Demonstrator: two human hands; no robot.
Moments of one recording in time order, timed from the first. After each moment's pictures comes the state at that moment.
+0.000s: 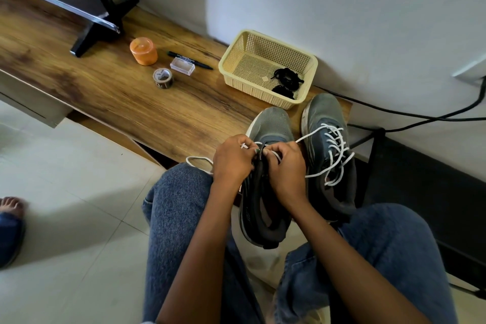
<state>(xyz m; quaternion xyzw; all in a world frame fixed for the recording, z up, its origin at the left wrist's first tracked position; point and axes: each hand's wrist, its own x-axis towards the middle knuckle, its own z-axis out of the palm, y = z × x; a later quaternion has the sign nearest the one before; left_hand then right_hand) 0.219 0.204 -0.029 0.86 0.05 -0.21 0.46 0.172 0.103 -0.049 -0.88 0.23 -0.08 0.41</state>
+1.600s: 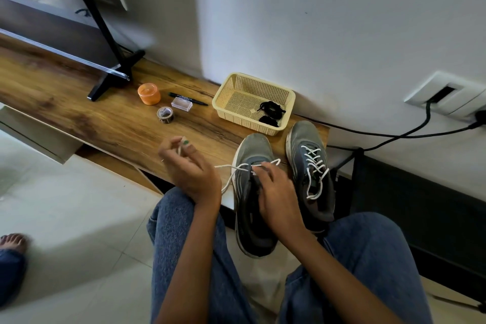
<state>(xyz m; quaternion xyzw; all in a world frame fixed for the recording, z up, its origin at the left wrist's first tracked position) 0.217 0.220 0.003 0.74 0.13 0.42 0.52 0.133 0.098 -0.024 -0.97 0.01 -0.12 0.20</state>
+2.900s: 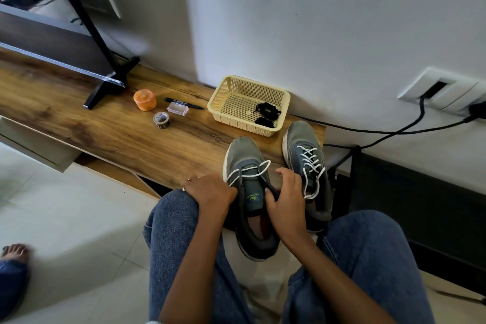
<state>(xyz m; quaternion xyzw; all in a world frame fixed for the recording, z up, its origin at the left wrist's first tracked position) 0.214 0.210 -0.011 0.96 0.01 -0.26 -0.05 0.119 0.096 -0.020 -0.89 0.21 -0.13 0.37</state>
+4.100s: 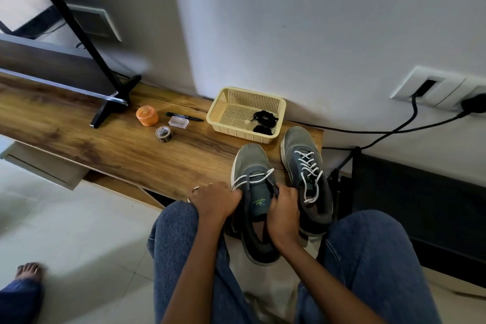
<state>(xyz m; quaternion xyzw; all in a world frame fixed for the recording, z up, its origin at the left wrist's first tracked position) 0.210 0.217 -0.024 0.98 -0.02 -0.19 0.09 0.125 0.108 -0.032 -0.86 0.34 -0.07 0.38</state>
